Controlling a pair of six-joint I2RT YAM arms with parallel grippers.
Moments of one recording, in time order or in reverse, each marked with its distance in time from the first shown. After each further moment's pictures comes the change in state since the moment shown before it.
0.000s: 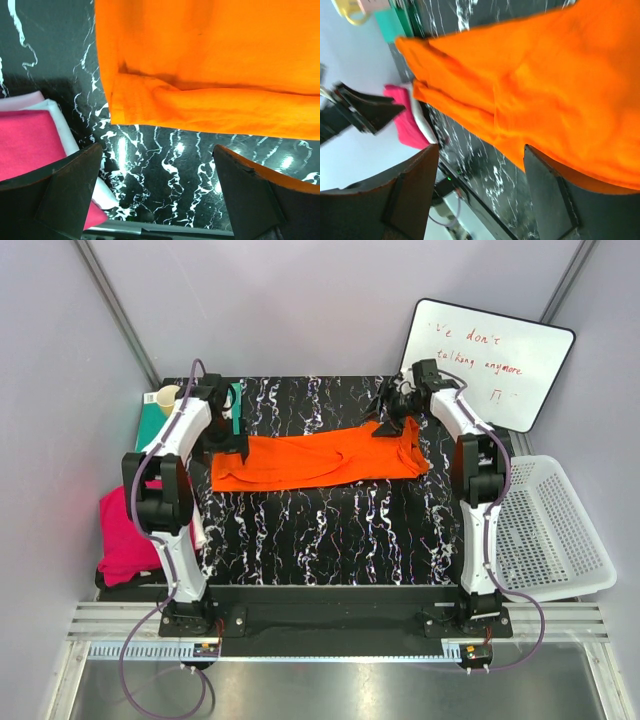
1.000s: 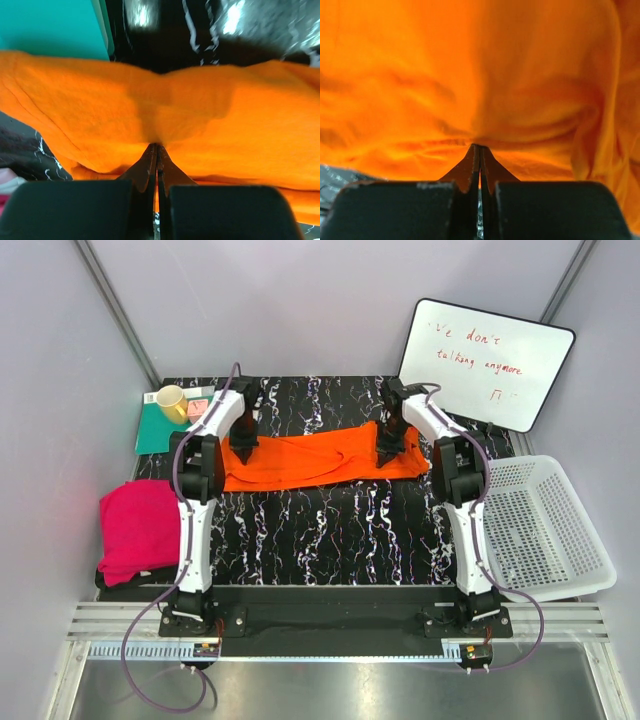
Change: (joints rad) left arm -0.079 0.467 0.452 -0.126 -0.068 0.012; right arm 0.136 0.050 0.022 -0.386 0.604 -0.207
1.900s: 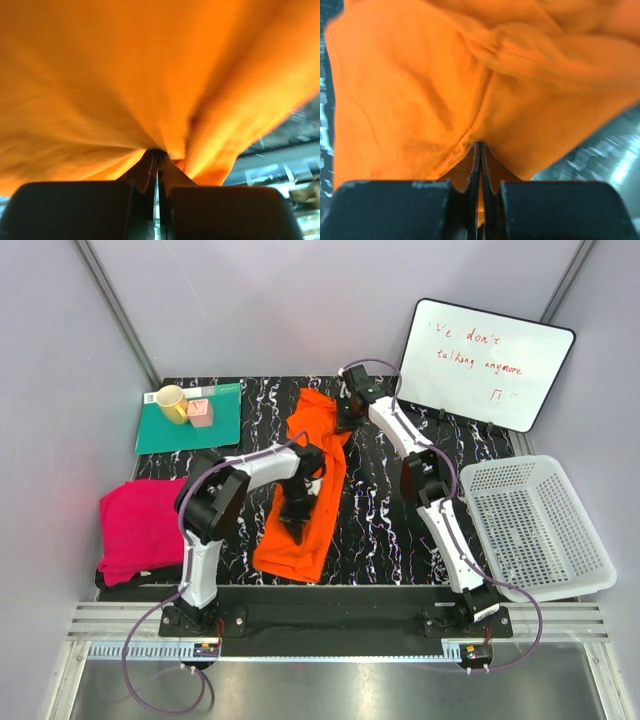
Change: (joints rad) left arm -0.430 -0.379 -0.753 0.093 0.397 -0.124; right arm 0.127 0.367 0.623 0.192 0.013 -0.093
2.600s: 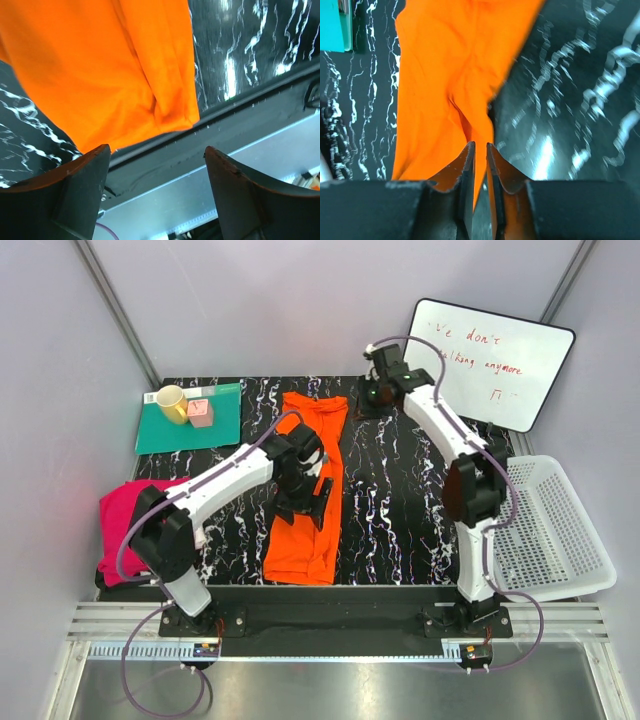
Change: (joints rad) left arm -0.099 -0.366 0.020 0.014 0.002 -0.068; right arm -0.008 -0.578 -0.582 0.129 -0.005 0.037
